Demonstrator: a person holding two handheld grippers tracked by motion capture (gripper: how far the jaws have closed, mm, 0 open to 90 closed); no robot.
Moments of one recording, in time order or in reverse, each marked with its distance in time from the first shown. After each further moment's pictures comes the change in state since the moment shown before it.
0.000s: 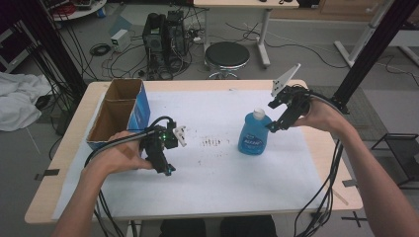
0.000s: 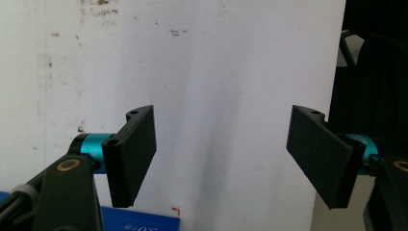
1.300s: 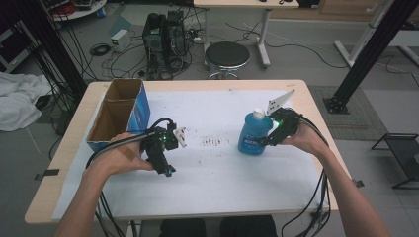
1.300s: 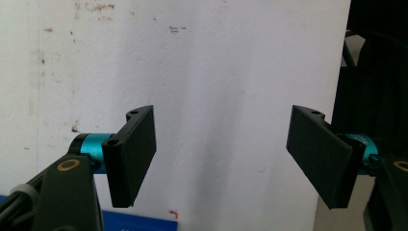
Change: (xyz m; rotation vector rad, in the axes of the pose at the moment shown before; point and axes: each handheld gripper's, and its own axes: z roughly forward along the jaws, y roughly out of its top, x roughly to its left) left arm 0.001 -0.002 0.007 0.005 -0.007 -0.004; right arm 0.005 -0.042 0.068 -0.164 0.063 0.131
